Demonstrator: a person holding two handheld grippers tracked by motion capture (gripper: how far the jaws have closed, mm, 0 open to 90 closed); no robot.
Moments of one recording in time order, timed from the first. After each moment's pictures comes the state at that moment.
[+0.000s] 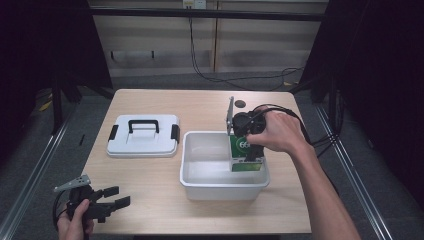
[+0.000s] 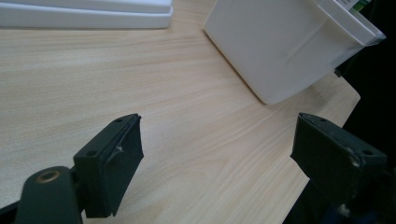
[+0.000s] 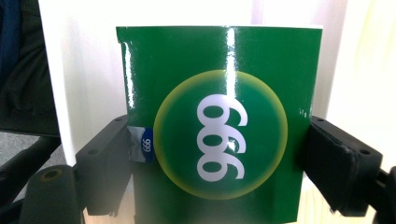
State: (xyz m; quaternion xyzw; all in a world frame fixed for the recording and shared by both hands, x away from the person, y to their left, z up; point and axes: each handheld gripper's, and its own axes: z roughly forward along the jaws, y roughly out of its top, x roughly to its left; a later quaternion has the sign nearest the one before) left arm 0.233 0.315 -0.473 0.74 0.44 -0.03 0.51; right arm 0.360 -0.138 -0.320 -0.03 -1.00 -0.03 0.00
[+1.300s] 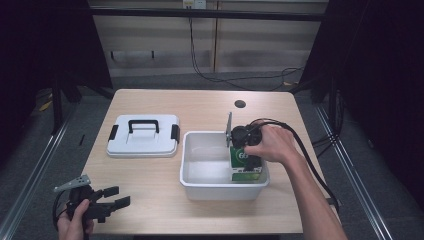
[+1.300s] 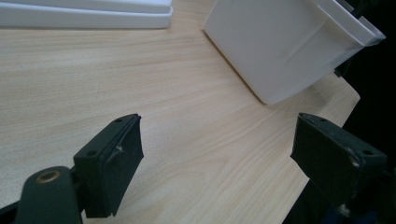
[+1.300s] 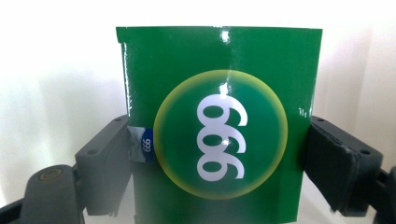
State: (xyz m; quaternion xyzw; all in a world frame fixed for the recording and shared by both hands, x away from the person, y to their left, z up) left arm 0.233 0.314 -0.473 0.74 0.44 -0.03 0.51; right arm 0.363 -0.141 -0.375 -0.04 -1.00 -0.02 0.02
